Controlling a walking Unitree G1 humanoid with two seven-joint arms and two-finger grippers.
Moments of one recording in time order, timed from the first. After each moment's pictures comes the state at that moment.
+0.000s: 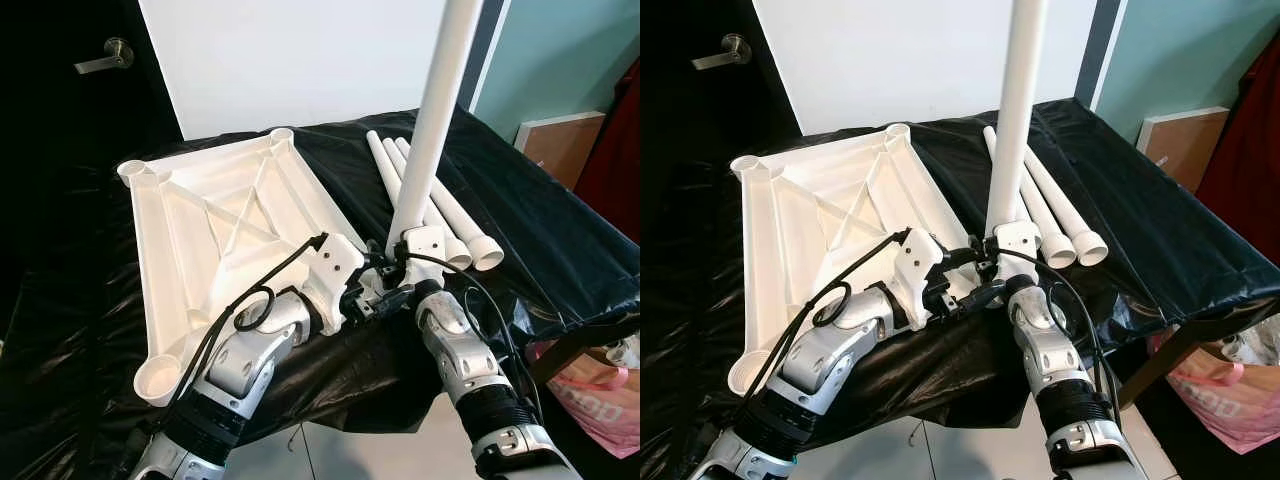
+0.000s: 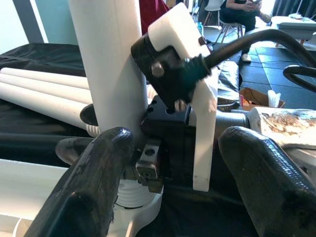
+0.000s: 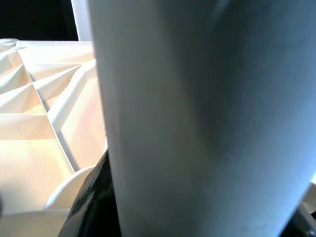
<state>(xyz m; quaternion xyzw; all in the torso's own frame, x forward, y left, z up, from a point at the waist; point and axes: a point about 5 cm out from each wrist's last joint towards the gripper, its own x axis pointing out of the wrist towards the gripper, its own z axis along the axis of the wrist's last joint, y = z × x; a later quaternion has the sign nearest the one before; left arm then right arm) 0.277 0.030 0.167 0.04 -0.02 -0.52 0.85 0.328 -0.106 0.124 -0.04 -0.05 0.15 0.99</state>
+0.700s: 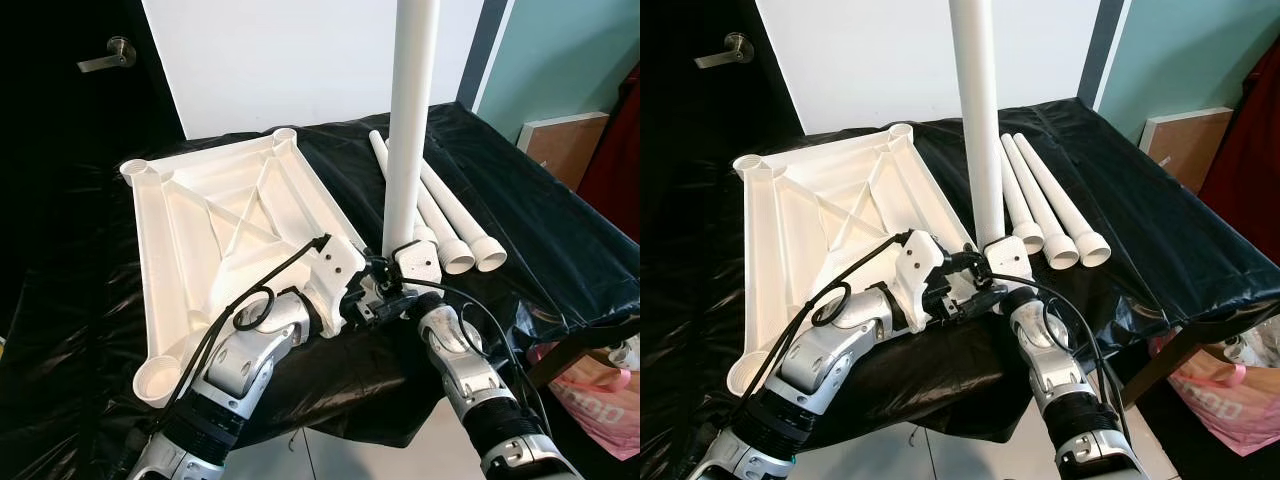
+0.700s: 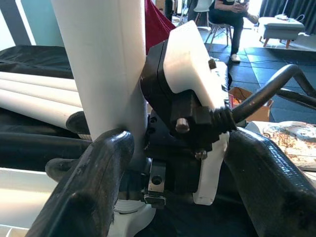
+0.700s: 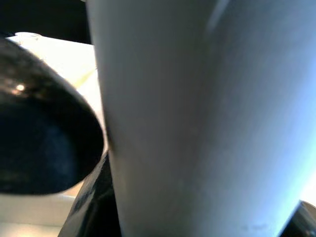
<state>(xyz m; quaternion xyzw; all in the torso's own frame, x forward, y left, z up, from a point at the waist) 0.276 0.030 0.169 0.04 -0.02 -0.53 0.85 0.317 -0.106 0.115 -0.10 -0.10 0.19 0.97</state>
